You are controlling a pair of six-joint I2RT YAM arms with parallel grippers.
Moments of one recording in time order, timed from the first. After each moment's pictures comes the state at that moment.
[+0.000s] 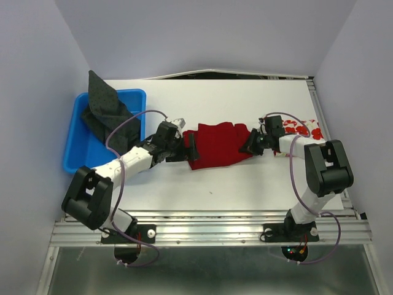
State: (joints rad) left arm -0.55 1.41 0.86 -0.21 0.22 -0.52; right arm 0.16 1.71 0.88 -0.11 -0.48 0.60
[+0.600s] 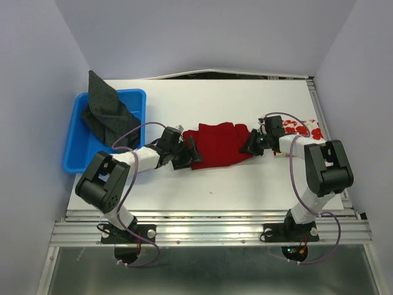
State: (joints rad) left arm -0.54 1.58 0.76 -0.04 0.27 -0.83; right arm 0.16 1.72 0.88 -0.12 -0.45 0.57
